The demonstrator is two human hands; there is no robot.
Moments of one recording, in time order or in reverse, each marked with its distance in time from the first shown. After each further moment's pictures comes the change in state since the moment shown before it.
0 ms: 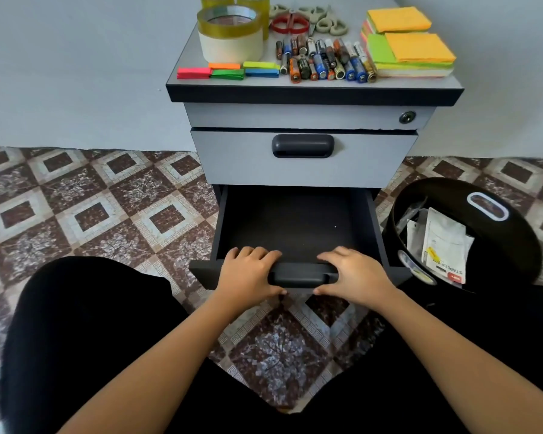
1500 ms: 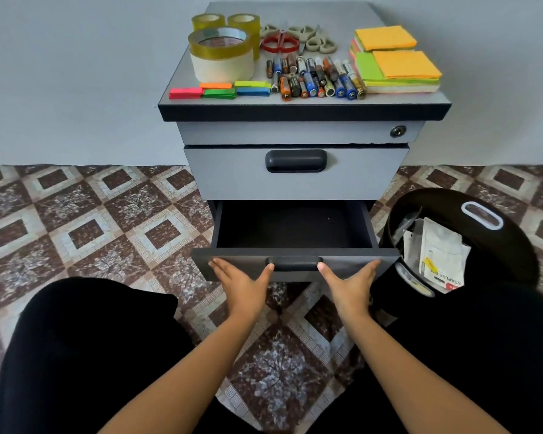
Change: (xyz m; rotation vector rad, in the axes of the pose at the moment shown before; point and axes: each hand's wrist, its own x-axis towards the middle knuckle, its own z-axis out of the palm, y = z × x) left_hand 0.017 0.027 0.012 -0.967 0.246 -0.796; right_hand 0.014 -0.022 0.035 1.181 0.516 0.720
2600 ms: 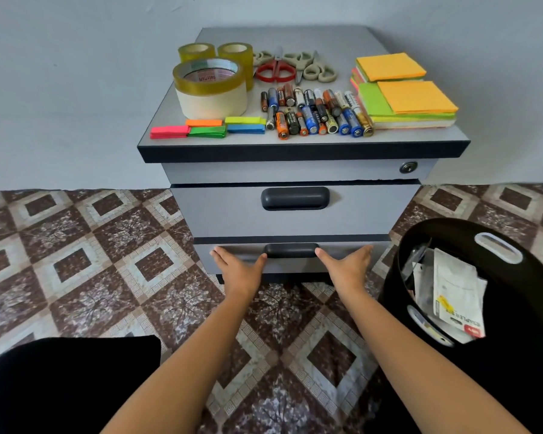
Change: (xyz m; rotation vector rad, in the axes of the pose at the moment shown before) left_hand 0.093 0.059 0.013 -0.052 -0.047 0.010; right_hand 0.093 -0.065 0.036 -0.014 0.018 0.017
